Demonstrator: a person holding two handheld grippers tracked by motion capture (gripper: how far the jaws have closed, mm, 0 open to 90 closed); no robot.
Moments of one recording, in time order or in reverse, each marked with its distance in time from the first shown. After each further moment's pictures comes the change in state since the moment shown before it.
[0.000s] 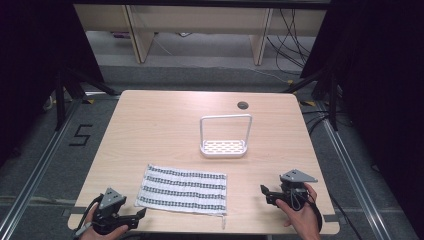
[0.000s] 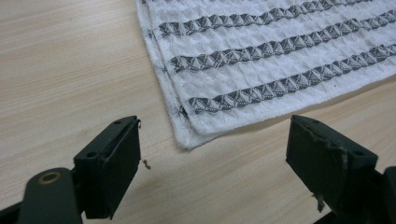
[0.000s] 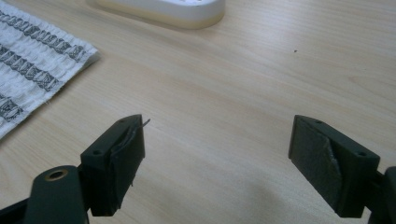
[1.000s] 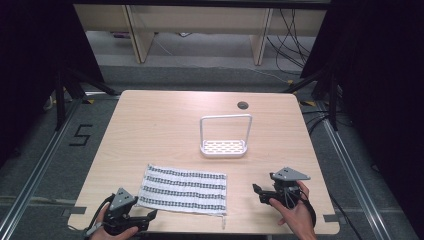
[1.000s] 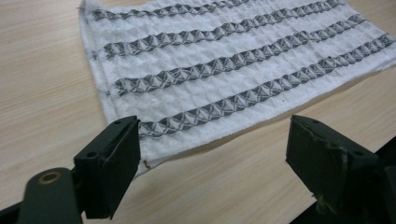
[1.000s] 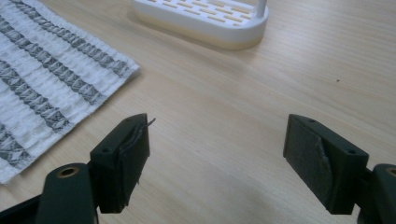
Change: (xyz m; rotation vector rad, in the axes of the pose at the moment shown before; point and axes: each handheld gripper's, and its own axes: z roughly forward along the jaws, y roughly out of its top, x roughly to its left) left arm -0.027 0.010 0.010 -0.046 -0.072 0.021; right arm 0.017 0.013 0.005 -0.018 0.111 -0.040
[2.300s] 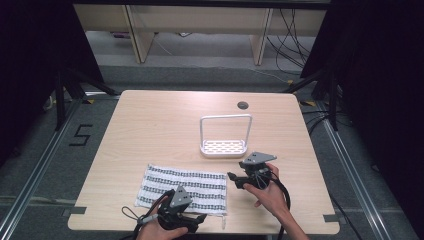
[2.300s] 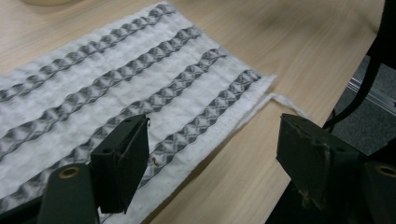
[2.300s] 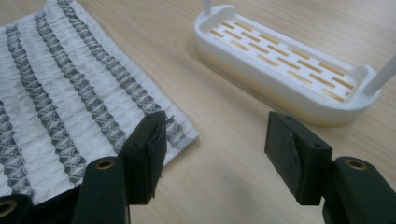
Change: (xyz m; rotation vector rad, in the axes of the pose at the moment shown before) left arm -0.100 0.054 0.064 0.041 -0.227 0.222; right arm 0.029 0.051 0.058 0.015 0.116 -0.152
